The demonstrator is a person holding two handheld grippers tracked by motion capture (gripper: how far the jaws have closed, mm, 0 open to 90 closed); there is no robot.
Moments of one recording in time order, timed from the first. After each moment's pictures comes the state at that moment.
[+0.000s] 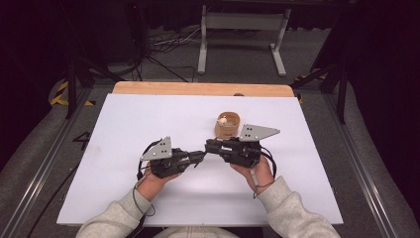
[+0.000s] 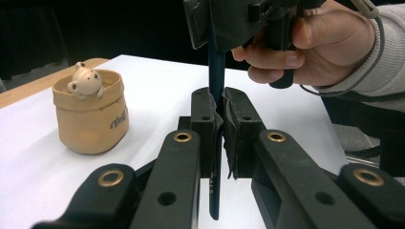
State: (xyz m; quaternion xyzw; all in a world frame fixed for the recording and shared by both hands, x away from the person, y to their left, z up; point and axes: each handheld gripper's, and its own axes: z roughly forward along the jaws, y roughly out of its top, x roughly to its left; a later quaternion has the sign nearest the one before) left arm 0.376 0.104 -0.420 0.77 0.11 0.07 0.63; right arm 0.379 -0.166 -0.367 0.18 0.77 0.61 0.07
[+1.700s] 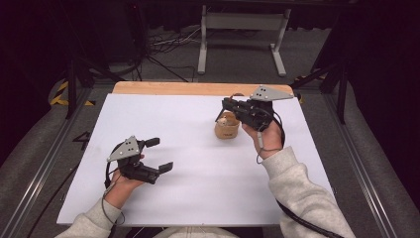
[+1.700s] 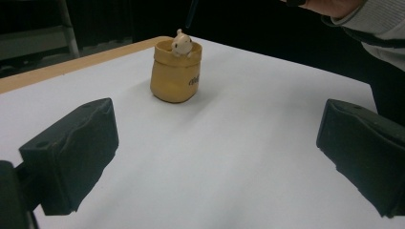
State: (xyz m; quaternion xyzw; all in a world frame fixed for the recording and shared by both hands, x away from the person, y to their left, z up) left arm 0.369 0.182 -0.423 0.76 0.22 0.11 0.60; right arm 0.442 -0.190 -0.308 0.27 0.75 0.57 0.21
